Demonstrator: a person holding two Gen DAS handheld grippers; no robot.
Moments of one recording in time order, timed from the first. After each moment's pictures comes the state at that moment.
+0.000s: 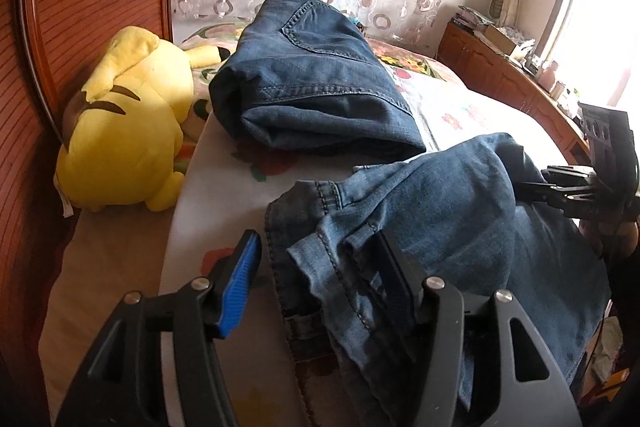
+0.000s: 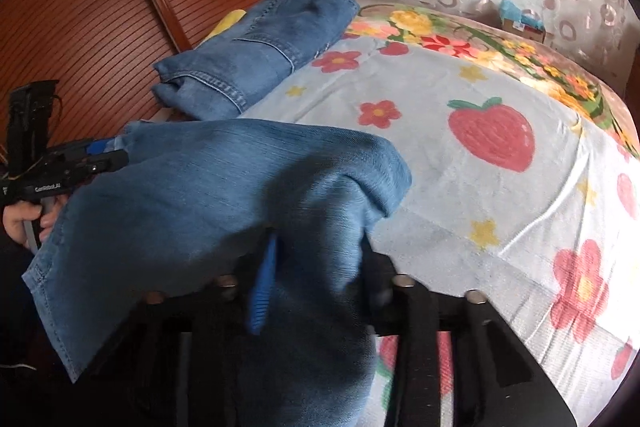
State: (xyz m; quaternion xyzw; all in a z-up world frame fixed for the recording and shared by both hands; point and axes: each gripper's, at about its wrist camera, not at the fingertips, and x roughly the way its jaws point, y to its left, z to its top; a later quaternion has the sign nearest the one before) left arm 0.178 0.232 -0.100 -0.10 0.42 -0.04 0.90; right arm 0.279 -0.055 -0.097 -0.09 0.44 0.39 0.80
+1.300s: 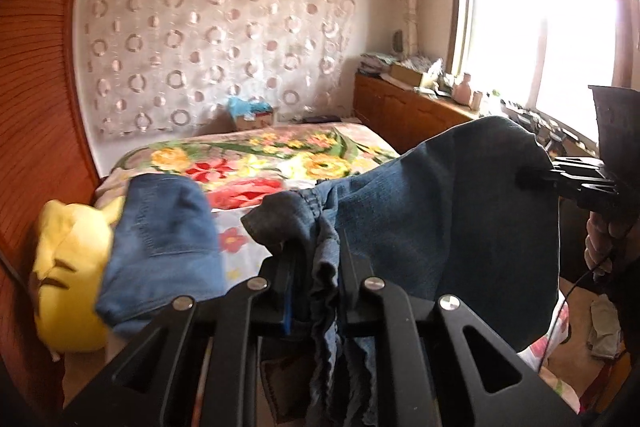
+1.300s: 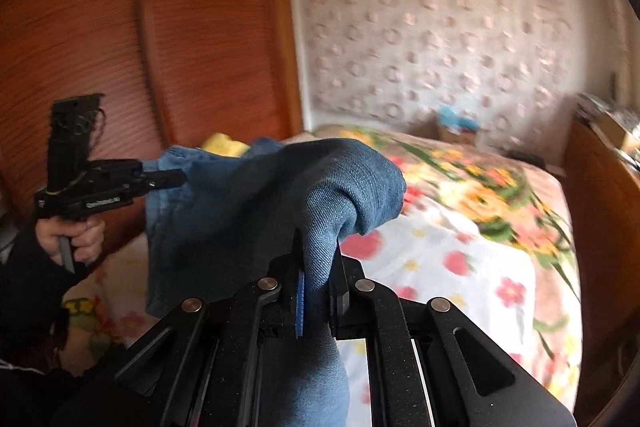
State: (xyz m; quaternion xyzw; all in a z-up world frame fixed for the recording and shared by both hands) left arm 0.208 0.080 0.045 0.00 0.27 -0.17 0.95; right arm 0.201 -0.190 0.071 -0.06 0.27 0.32 0.91
